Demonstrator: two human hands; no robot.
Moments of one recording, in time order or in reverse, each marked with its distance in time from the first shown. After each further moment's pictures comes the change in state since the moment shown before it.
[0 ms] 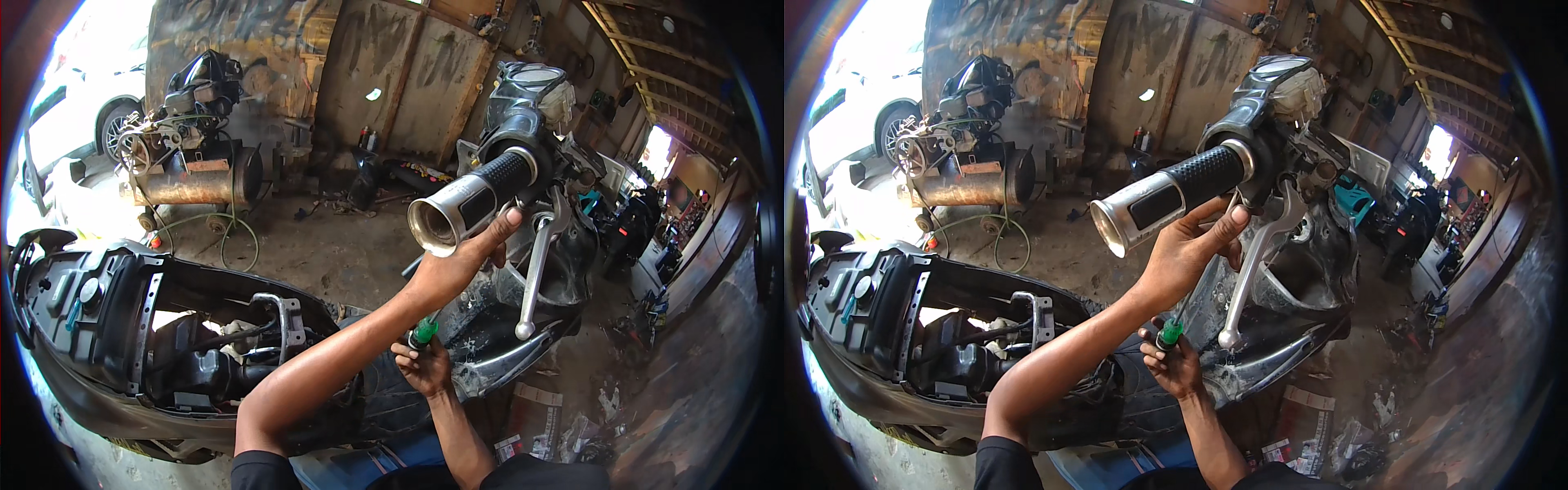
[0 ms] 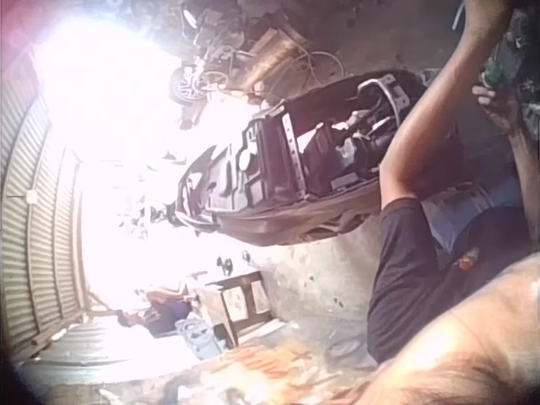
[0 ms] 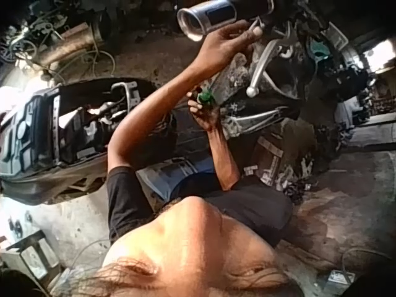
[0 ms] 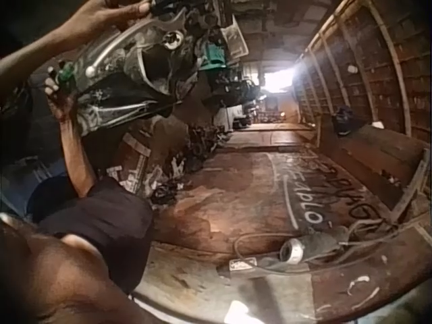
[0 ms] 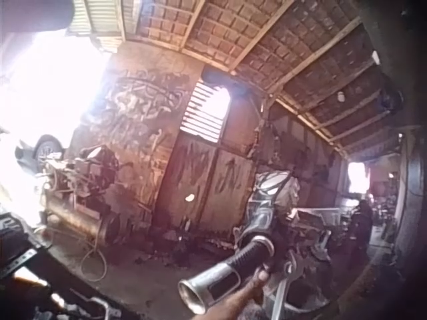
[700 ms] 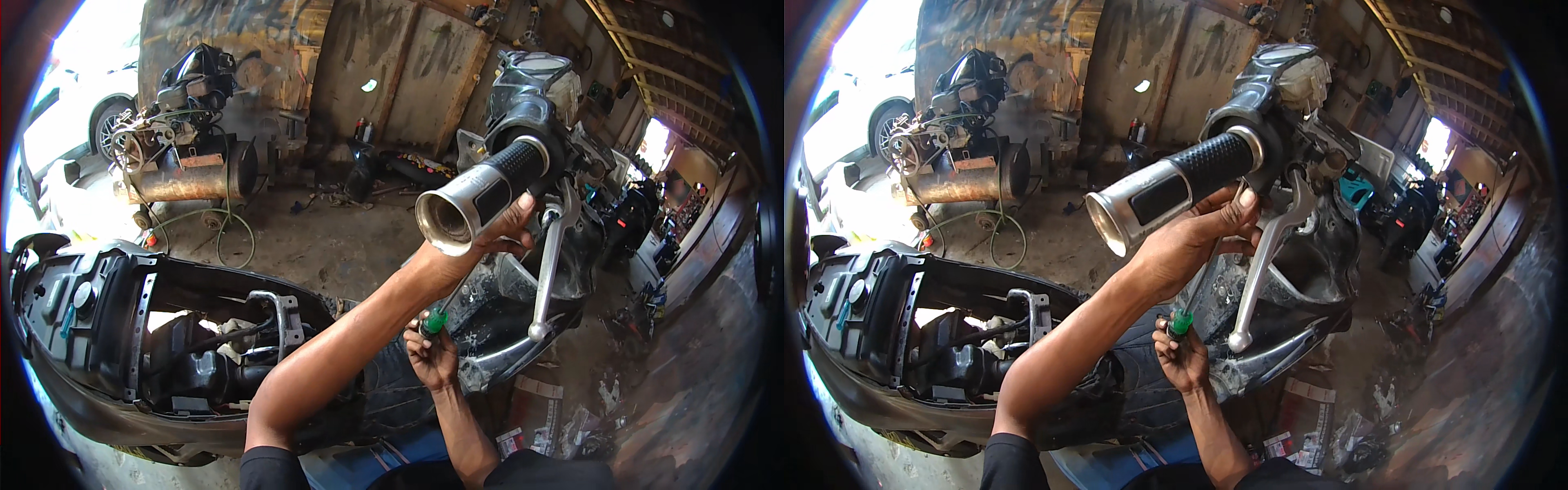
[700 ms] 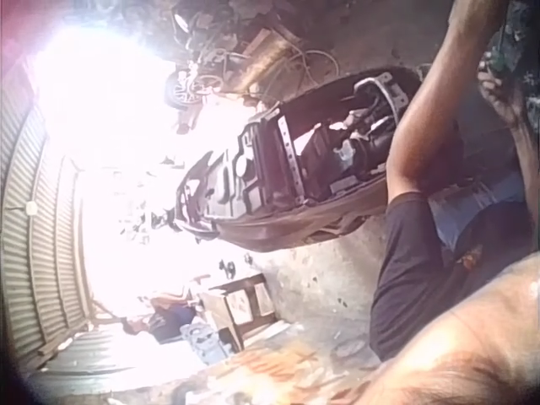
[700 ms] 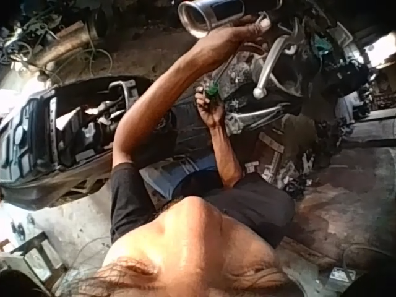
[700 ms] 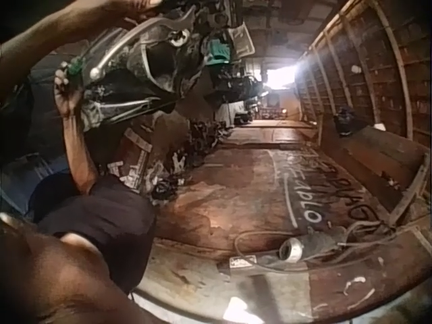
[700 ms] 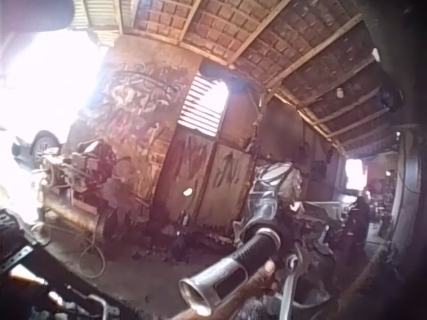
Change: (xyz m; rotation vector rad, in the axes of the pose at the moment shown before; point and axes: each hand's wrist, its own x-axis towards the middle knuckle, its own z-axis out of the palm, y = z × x) left_hand 0.005 0.009 -0.004 -0.332 -0.214 -0.041; right_hand 0.003 -0.005 0.006 0.089 0.029 -0.145
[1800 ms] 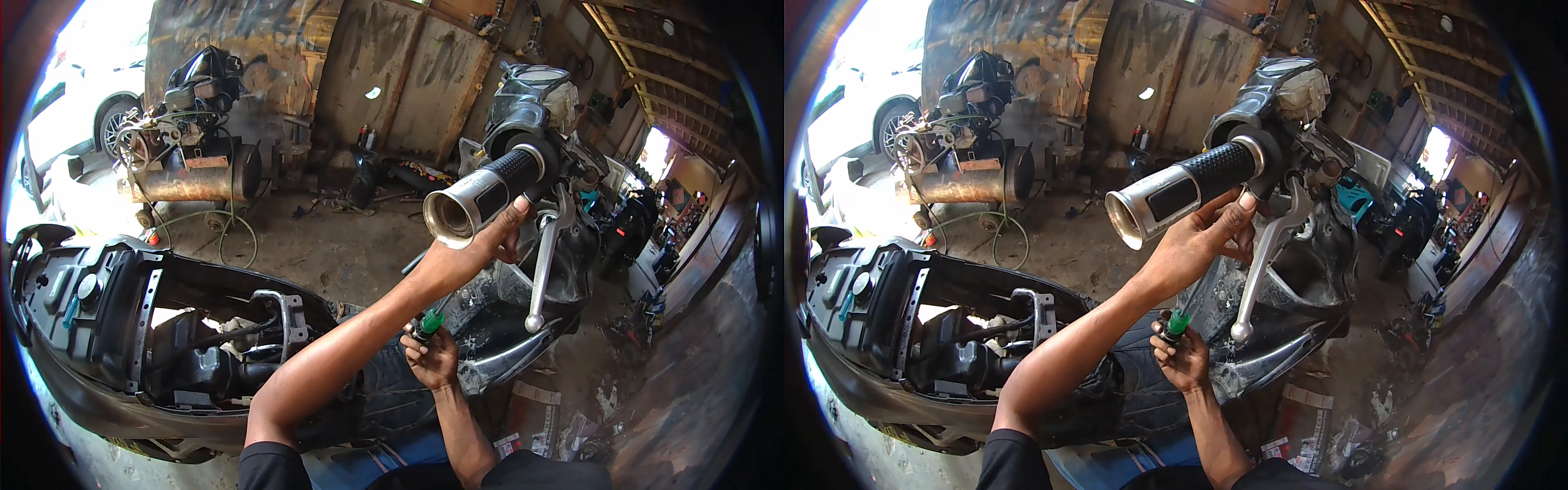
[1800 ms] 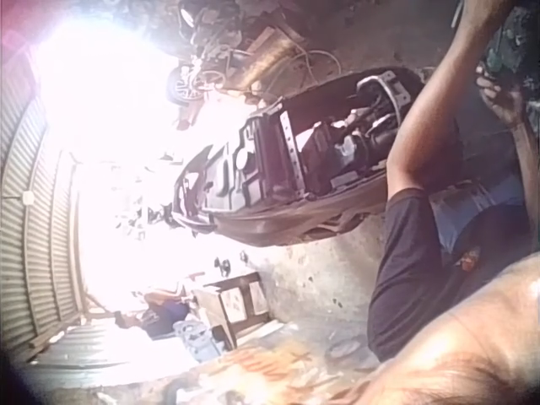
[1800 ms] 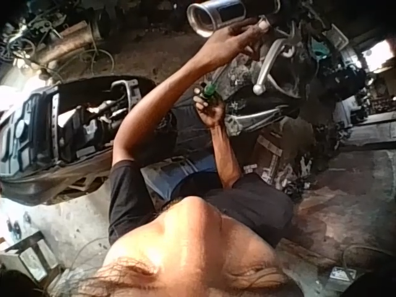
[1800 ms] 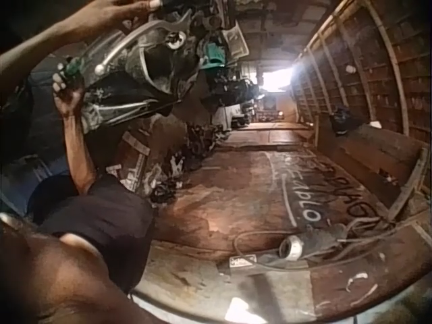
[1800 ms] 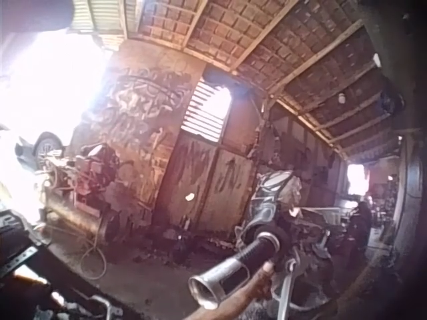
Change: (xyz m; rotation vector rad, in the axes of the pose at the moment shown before) left_hand -0.004 0.000 -0.001 0.381 0.079 0.024; right_hand -0.001 -0.005 -0.004 -0.169 0.003 0.061
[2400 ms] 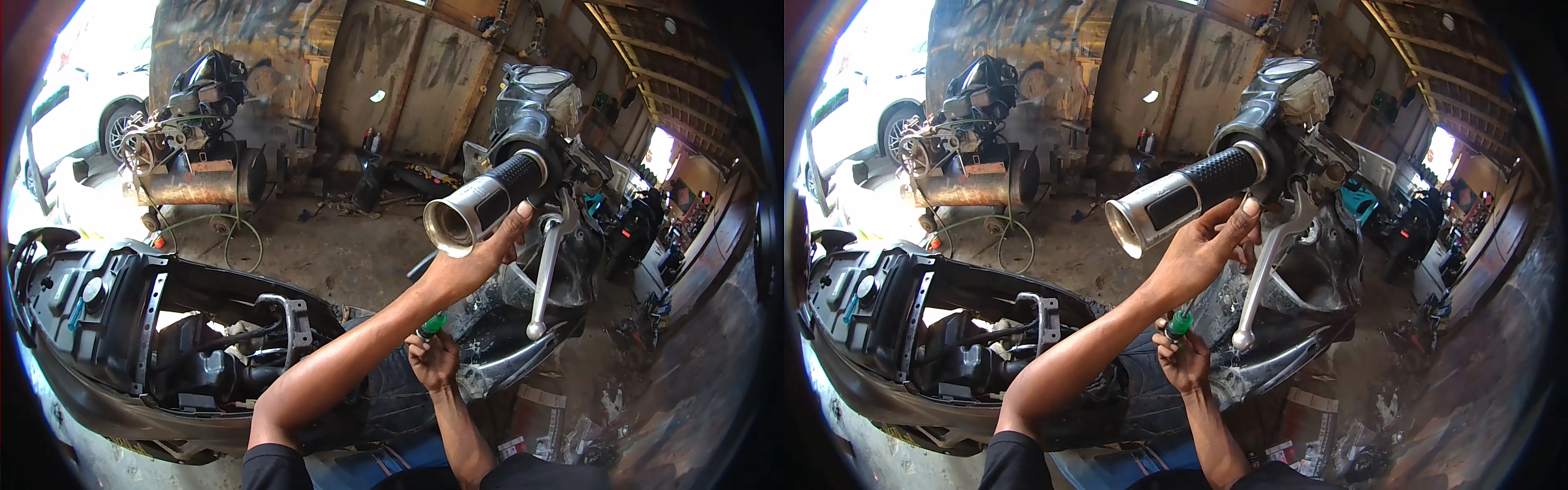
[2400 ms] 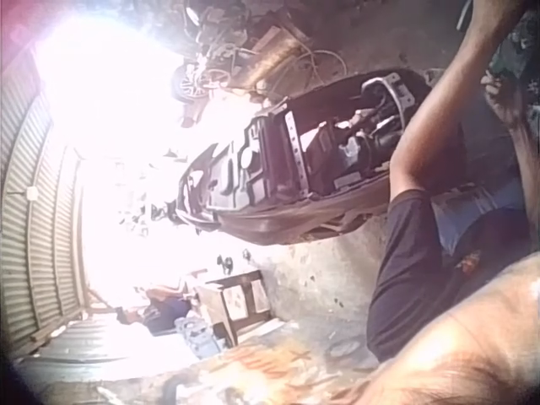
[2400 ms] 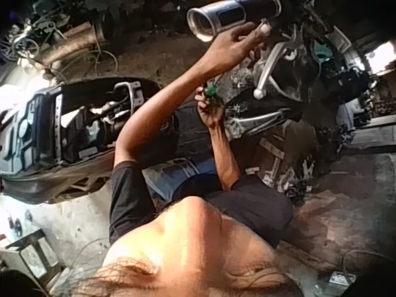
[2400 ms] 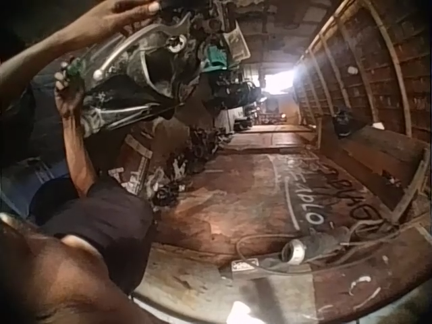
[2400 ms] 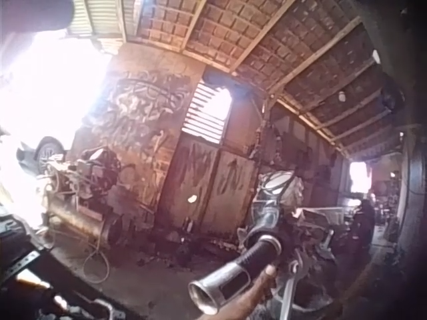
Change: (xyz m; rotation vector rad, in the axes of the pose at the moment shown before) left_hand 0.000 -0.004 0.006 0.065 0.071 0.023; right_hand 0.007 0.005 -0.001 0.108 0.189 -0.103
